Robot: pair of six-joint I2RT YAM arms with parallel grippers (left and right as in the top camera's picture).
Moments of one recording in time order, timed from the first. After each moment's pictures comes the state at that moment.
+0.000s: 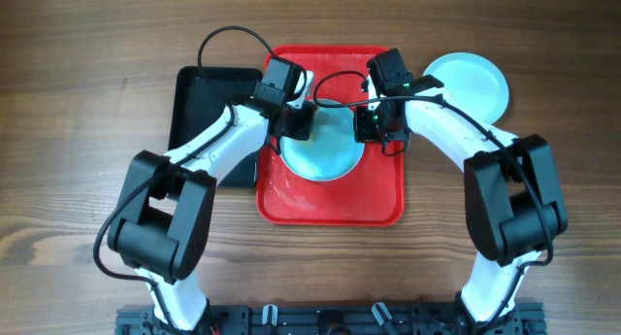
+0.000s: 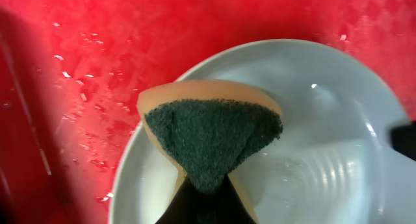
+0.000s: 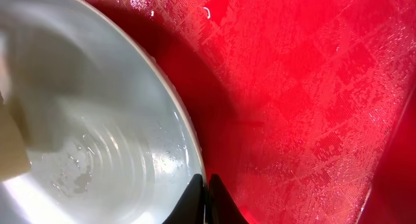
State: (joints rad) left arm -0.42 1.93 1.23 -0.41 0.14 -0.15; right arm 0.35 1.98 1.31 -0.67 -0.20 0.33
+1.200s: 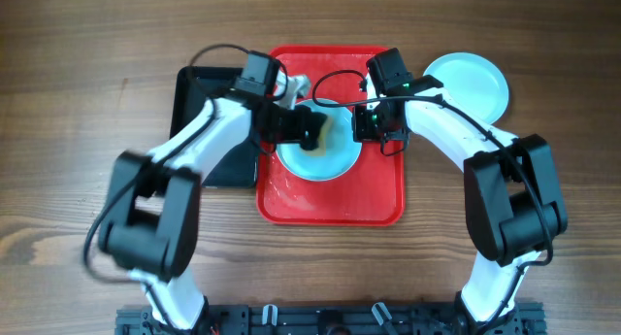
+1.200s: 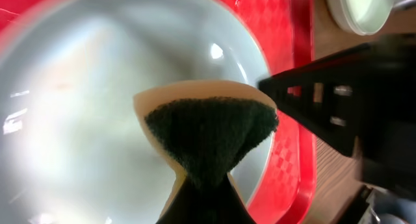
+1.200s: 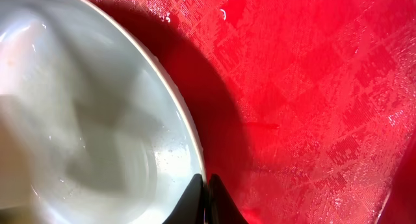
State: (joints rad) left arm -0.34 1.92 1.24 -0.53 0.60 -0.25; right arm 0.35 1.98 1.31 -0.66 -0.23 0.33
